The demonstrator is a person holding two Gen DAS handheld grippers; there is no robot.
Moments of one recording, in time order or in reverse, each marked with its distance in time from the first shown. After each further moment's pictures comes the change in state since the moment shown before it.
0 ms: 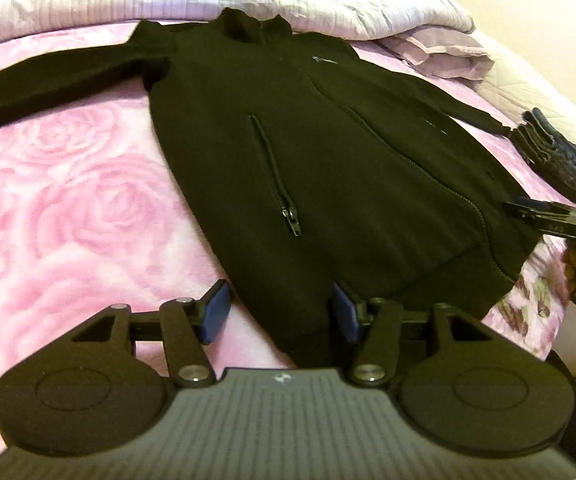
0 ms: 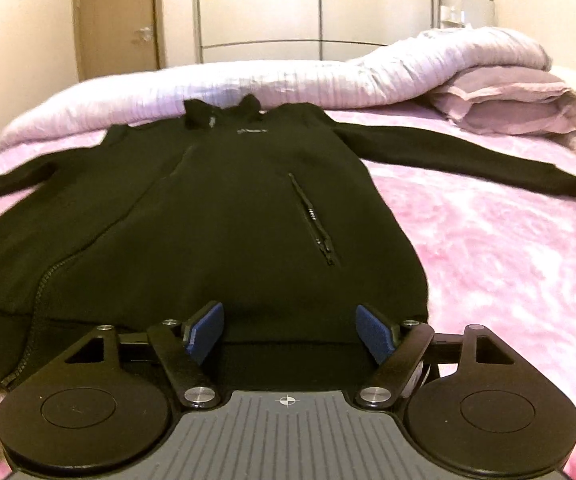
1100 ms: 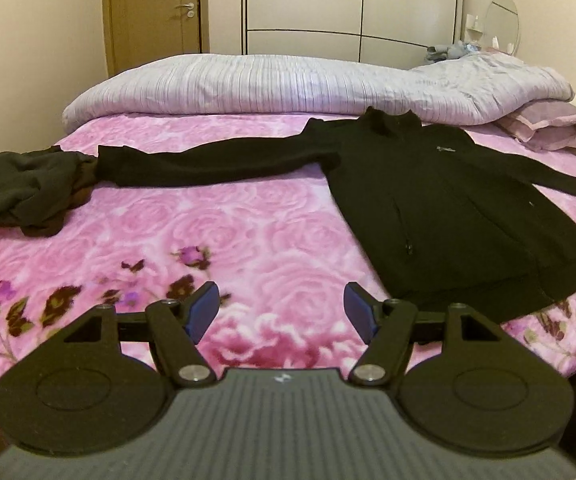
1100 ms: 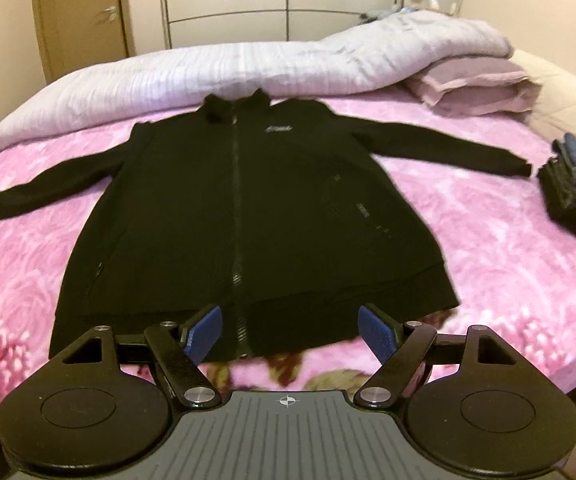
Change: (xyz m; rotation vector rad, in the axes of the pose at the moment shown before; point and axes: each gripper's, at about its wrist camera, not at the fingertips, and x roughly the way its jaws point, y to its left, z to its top) left arm -0.179 -0.019 -0.061 -0.083 -0.246 0.437; right arm -0.127 0.135 0.034 0.083 0.137 -0.085
